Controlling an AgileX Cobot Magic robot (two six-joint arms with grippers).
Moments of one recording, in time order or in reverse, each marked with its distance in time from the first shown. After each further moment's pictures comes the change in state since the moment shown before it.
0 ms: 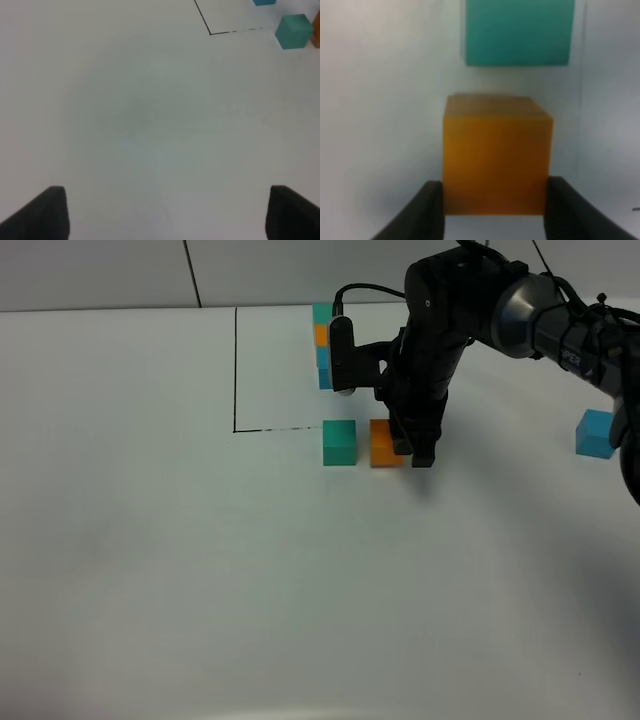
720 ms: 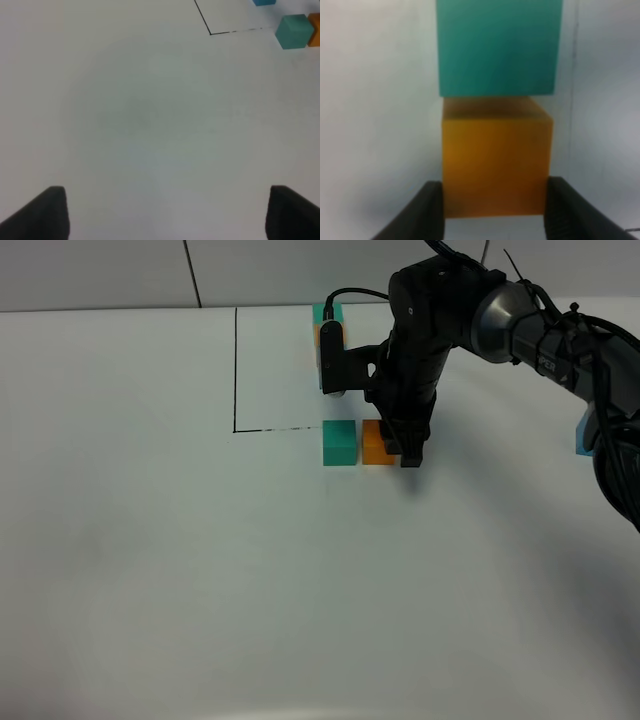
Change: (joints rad) left arm 0.000 0.000 0.000 0.000 0.000 0.000; right arm 0.021 0.054 -0.058 -0.023 0.000 0.030
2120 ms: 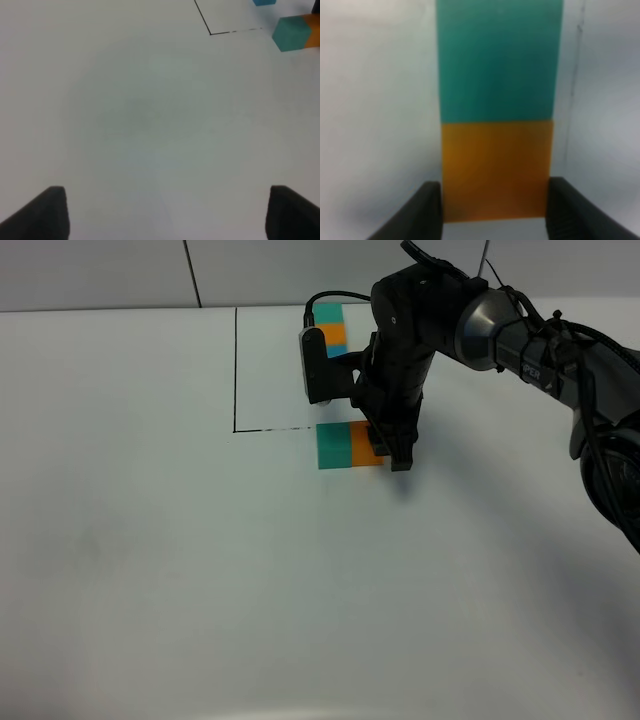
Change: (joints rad) left arm 0.000 0.000 0.000 0.000 0.000 0.000; right arm 0.032 0.010 -0.007 -0.019 -0.017 -0.033
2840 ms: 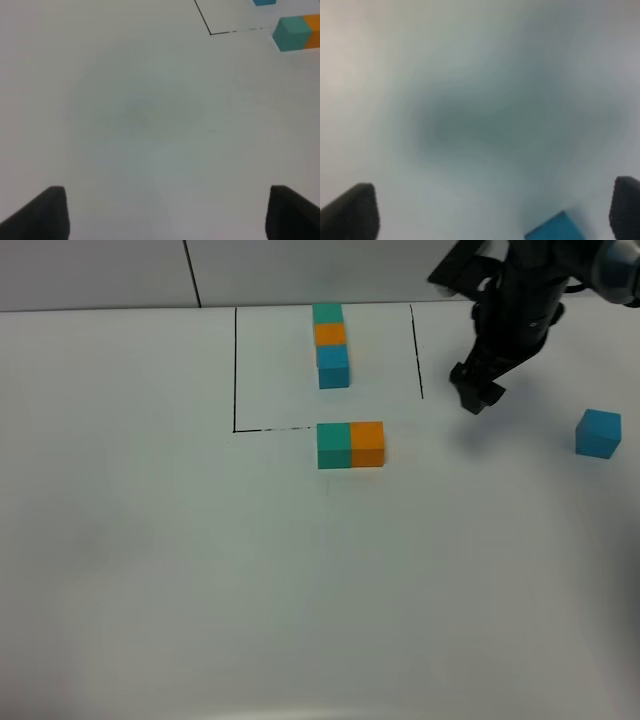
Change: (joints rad) left arm 0.000 0.000 0.000 0.000 0.000 0.000; right arm -0.267 -0.165 0.039 -0.073 0.114 0.662
